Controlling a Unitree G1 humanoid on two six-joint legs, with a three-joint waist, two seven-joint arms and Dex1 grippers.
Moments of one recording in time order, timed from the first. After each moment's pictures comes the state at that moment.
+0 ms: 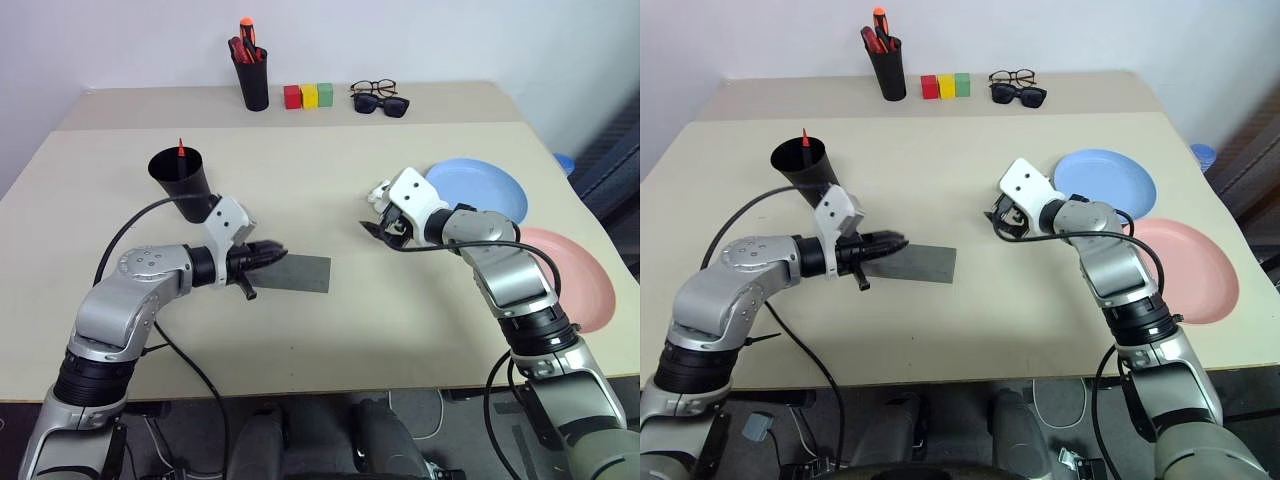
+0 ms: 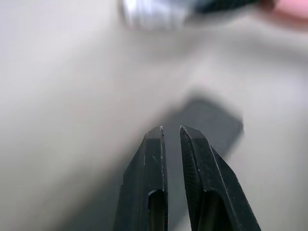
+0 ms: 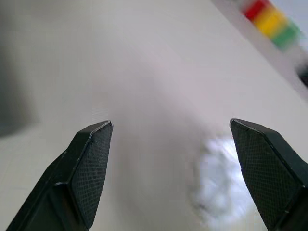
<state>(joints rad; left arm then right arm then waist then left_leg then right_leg) -0.38 0.60 0.05 -0.34 -0.40 0.66 -0.79 -0.67 -0.51 0.18 0.05 -0.01 0.56 0.59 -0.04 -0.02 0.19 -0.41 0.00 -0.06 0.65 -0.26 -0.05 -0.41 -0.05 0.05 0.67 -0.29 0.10</state>
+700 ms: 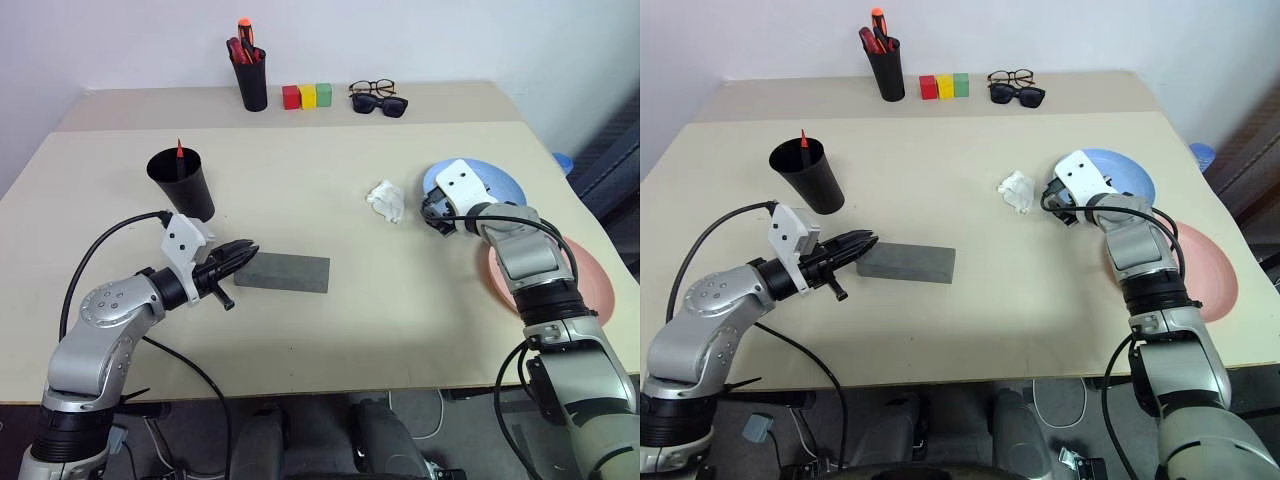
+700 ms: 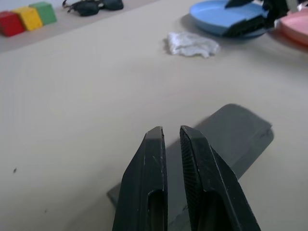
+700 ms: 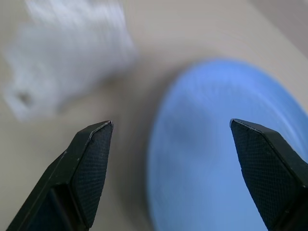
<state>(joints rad) -0.14 0.59 0.15 -0.41 -0.44 0.52 -0.72 -0.74 -0.61 0.15 0.42 -0.15 0.52 0.49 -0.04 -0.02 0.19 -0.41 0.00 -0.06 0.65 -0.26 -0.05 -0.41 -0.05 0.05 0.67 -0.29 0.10</state>
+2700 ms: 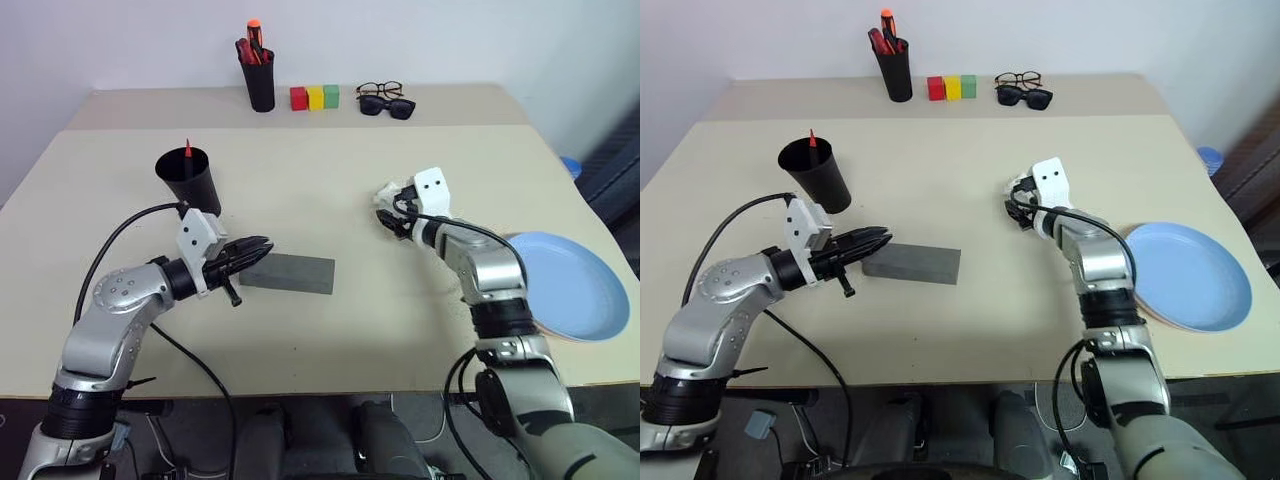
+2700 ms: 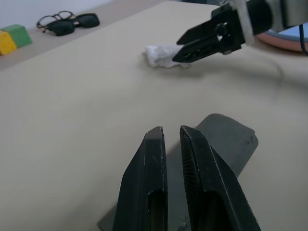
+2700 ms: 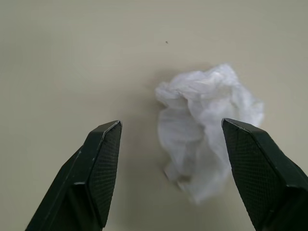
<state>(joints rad) -0.19 0.62 0.09 -0.34 -0.43 0.41 -0.80 -0.75 -0.29 -0.05 0.39 0.06 0.60 0.35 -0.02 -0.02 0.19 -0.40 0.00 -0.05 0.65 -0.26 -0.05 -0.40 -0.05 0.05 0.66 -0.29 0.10</state>
